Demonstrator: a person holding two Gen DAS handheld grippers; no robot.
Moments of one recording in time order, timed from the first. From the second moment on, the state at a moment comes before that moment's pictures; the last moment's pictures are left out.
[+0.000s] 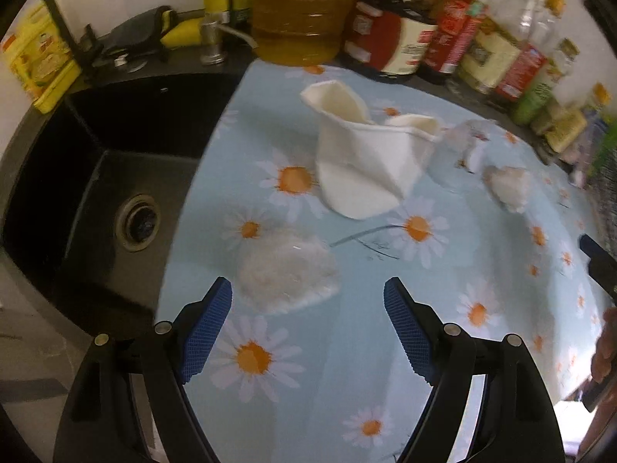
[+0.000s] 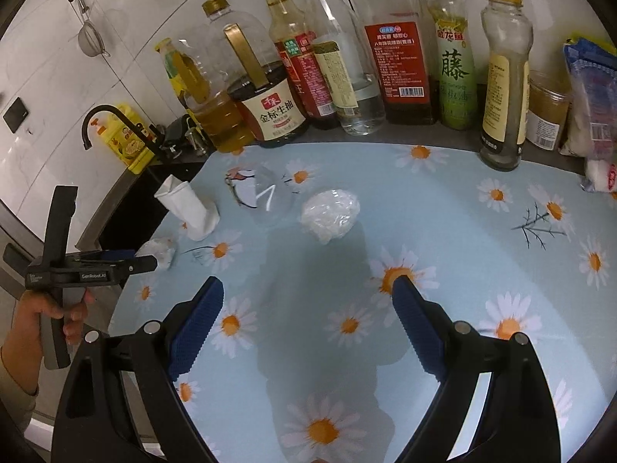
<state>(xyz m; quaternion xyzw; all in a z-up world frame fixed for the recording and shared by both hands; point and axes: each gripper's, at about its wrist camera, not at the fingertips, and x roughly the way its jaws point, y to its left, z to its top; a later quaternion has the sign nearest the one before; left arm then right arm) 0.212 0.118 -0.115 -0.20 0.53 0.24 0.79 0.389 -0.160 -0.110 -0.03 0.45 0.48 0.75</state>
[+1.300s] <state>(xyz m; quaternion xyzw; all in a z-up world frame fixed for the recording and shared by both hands) 0.203 0.100 -0.120 -0.21 0.51 0.28 0.78 0.449 -0.074 -0.152 -0.11 0.47 0.51 0.71</state>
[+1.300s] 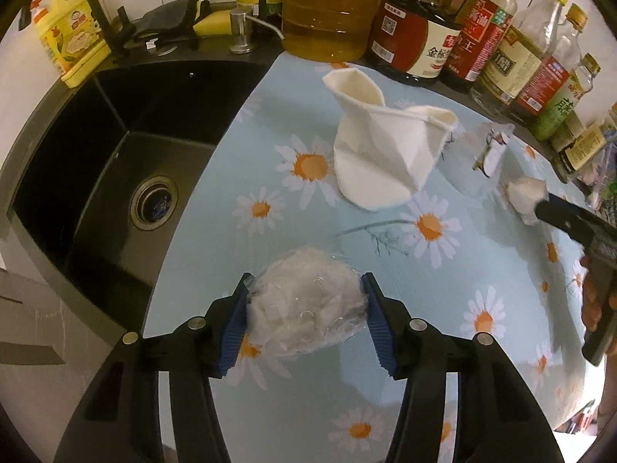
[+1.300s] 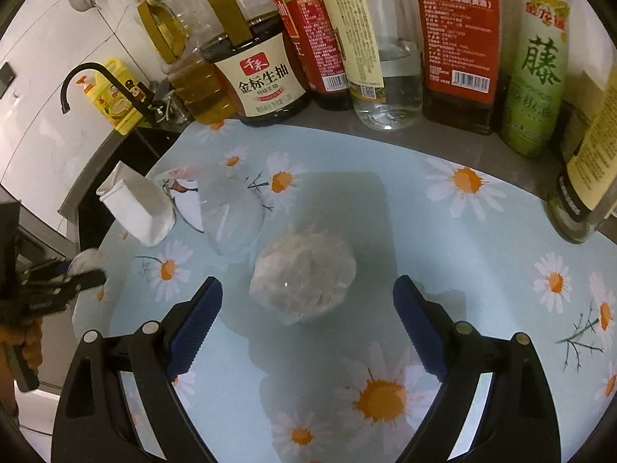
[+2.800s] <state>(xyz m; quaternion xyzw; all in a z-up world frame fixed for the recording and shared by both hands) 0.123 0.074 -0.100 -0.20 0.49 0.14 0.84 0.304 -0.116 -0.111 -0.10 0.46 0.44 0.76</state>
